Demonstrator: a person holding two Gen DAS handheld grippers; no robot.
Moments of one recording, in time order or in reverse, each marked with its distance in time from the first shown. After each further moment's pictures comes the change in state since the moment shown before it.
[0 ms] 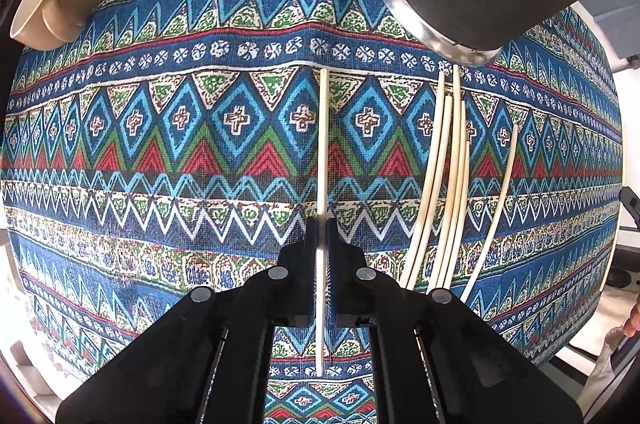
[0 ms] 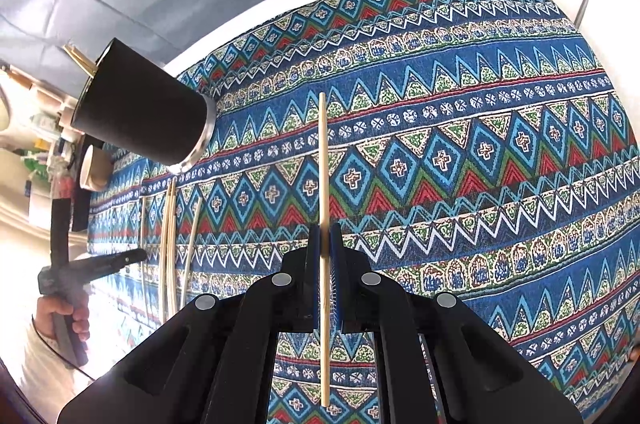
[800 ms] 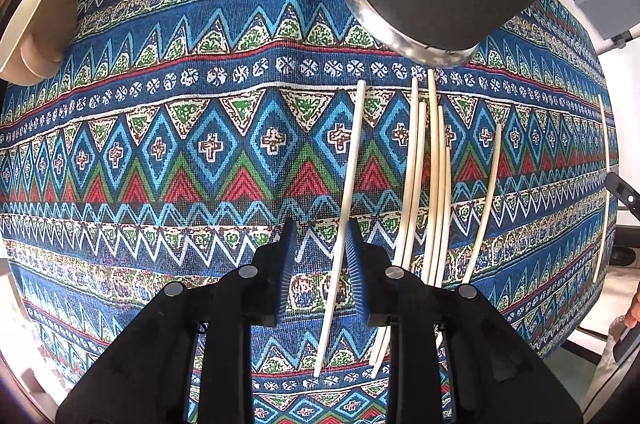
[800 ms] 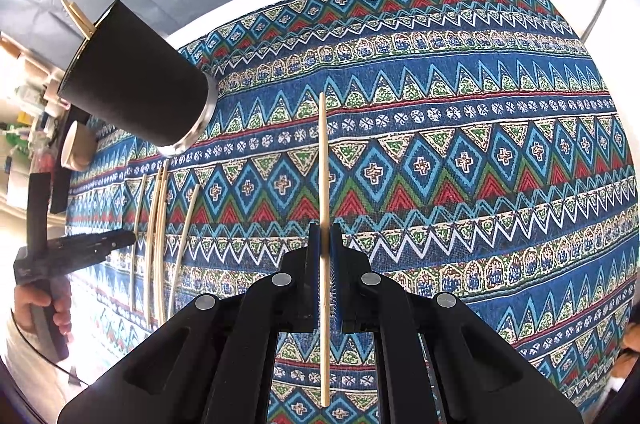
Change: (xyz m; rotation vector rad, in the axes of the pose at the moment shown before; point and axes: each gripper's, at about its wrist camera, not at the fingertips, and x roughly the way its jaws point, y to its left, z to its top) left arm -0.022 0.010 0.007 0.103 -0.025 0.001; right arm 0.017 0.025 -0.005 -0.069 0.032 -0.089
